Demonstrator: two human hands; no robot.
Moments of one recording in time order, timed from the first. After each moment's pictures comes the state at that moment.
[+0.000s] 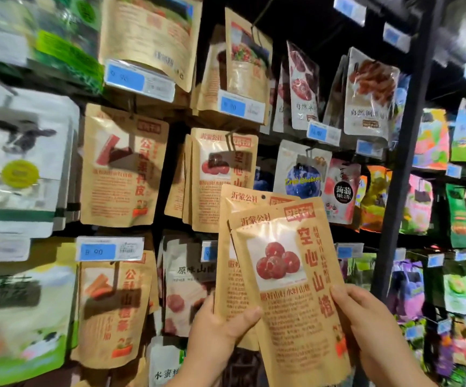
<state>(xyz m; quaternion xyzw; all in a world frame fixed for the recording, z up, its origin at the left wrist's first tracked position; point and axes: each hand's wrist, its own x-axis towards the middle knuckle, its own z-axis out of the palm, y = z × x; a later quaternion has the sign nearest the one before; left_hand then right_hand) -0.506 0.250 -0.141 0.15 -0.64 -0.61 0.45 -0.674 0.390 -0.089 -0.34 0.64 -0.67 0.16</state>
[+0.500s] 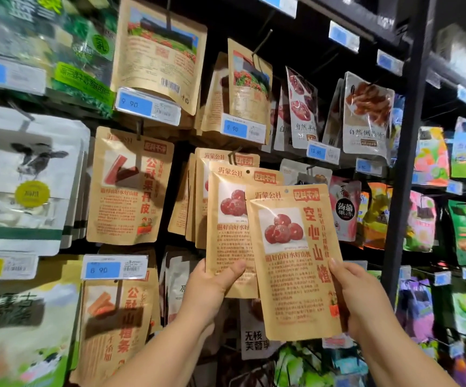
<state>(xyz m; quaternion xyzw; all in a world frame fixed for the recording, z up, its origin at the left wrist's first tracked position) -0.514 0.207 -0.078 0.13 -0.57 -0.62 0.52 -0.691 0.349 -0.046 -0.31 0.60 -0.73 0.11</state>
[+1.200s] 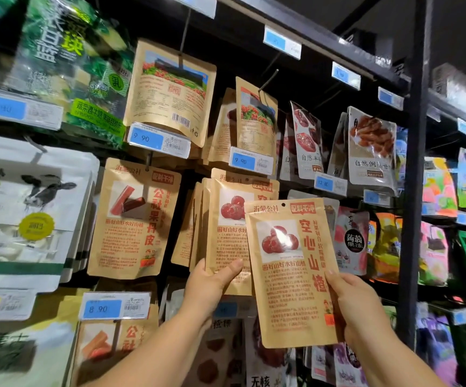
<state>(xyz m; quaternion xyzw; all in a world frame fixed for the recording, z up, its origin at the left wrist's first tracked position) -0.522 0.154 -0.033 0.14 -0.58 -0.58 0.55 -0.673 0.322 -0.002 -0.32 0.60 -0.73 0.09</state>
